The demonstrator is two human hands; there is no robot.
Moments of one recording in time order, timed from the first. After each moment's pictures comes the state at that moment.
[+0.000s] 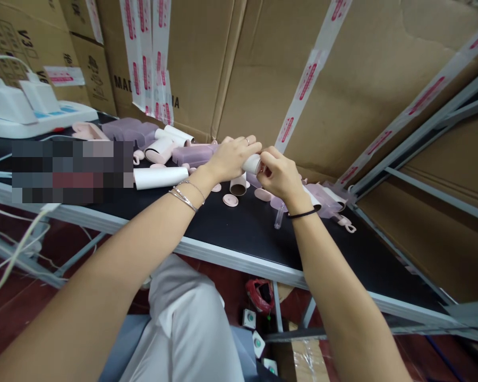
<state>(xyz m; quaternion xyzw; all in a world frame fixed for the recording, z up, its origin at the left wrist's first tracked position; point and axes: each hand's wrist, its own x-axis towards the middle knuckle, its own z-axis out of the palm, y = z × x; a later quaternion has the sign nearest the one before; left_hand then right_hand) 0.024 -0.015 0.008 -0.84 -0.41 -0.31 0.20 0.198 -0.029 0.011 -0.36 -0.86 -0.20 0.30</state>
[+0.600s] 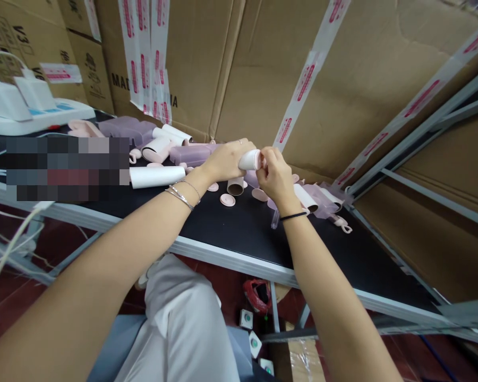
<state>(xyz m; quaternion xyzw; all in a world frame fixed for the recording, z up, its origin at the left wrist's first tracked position) 0.022 -0.004 -0.001 -0.84 -0.36 -0.39 0.12 0.199 -0.017 -0.009 -0.38 -0.81 -0.21 0.39</state>
